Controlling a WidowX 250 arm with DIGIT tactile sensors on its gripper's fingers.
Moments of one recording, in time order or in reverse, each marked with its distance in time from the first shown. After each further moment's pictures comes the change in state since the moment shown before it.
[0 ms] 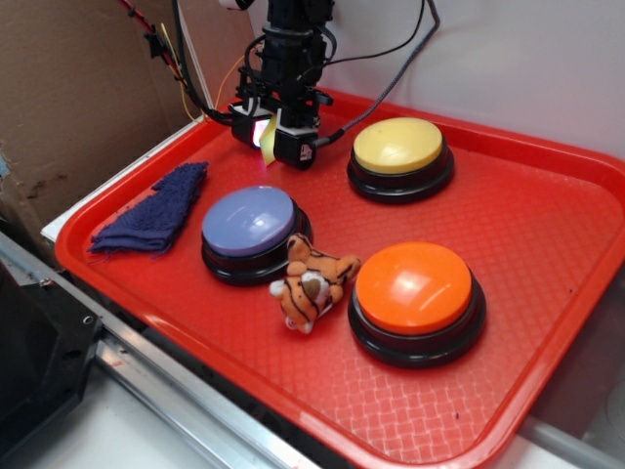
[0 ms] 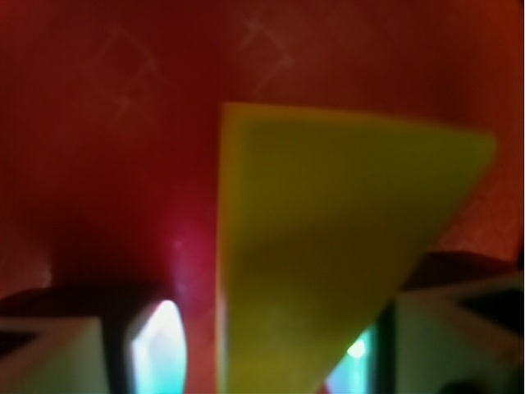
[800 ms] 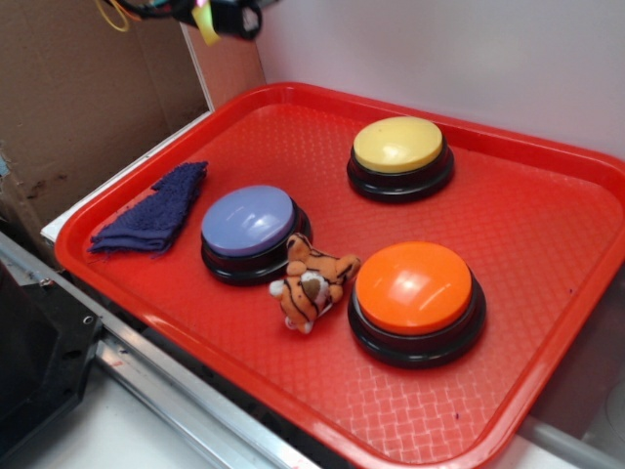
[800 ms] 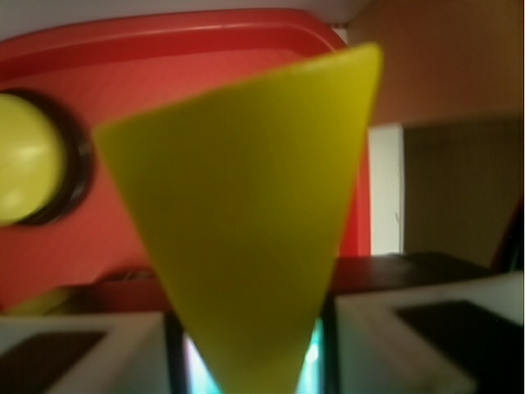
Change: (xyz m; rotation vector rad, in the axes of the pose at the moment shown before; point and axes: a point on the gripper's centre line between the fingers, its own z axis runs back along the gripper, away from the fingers) arm -0.088 0.002 0.136 -0.030 -0.229 0.119
